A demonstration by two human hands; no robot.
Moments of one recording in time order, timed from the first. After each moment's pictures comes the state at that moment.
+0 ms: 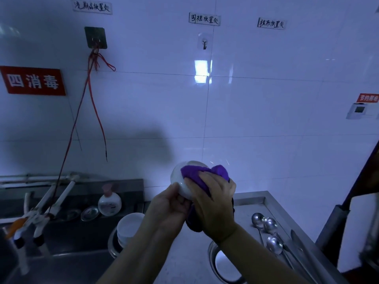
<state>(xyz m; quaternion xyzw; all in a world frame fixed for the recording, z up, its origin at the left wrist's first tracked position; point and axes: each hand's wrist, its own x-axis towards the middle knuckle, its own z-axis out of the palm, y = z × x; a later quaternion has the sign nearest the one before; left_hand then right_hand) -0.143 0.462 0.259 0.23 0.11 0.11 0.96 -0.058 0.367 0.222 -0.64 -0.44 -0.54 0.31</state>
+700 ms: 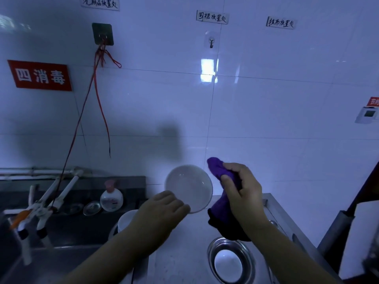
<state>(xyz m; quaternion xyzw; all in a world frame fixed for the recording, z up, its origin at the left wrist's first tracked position) -0.170 0.493 0.238 0.95 -0.17 0.28 -0.06 -0.045 0.318 0.256 -0.71 -0.36 -0.22 0.56</state>
